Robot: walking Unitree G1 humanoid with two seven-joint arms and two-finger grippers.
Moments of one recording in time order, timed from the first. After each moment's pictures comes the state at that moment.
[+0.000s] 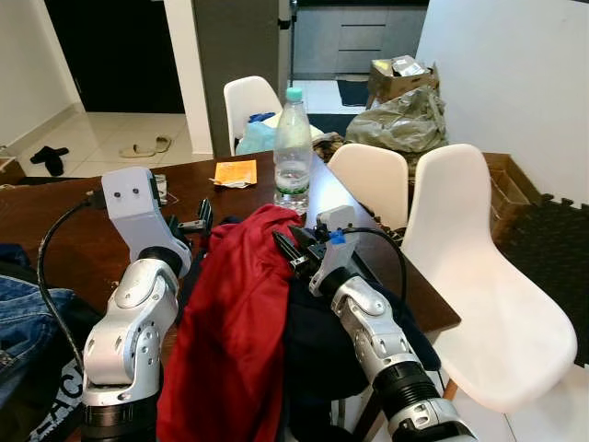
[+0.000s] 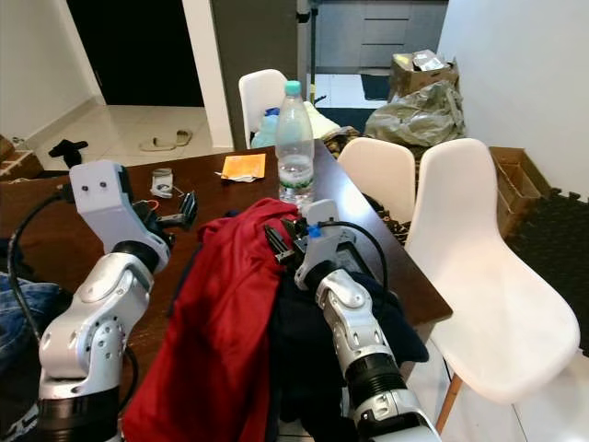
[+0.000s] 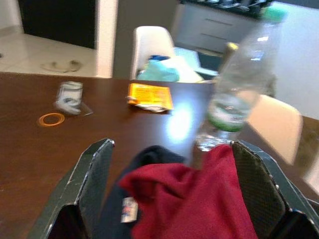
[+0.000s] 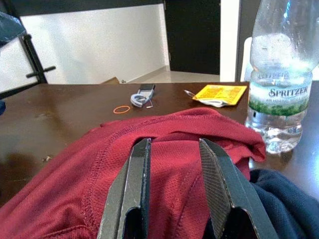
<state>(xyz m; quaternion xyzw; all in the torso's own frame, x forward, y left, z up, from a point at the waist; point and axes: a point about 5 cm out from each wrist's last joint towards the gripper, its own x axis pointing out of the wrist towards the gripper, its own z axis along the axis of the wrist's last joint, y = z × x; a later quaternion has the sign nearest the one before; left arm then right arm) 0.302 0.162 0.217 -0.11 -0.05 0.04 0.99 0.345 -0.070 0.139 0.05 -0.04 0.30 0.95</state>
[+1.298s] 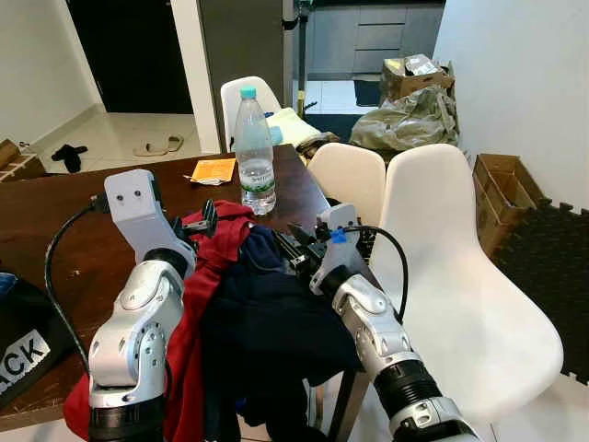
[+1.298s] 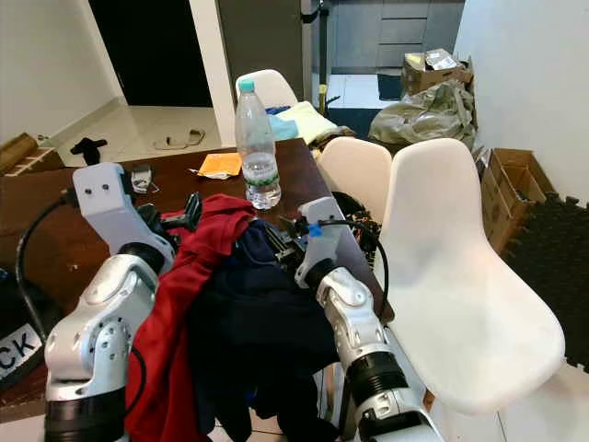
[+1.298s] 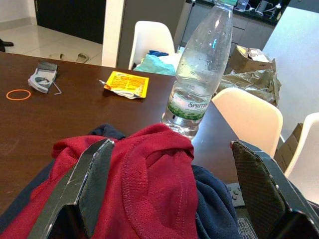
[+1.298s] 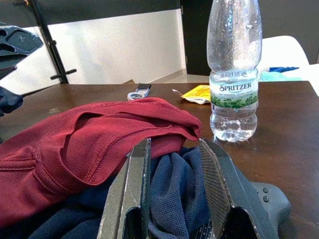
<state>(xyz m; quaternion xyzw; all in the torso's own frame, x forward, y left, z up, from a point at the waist) 0.301 0.163 0.214 -0.14 -0.05 0.05 0.99 0.345 -0.066 0.143 0.06 -0.05 0.32 0.94</state>
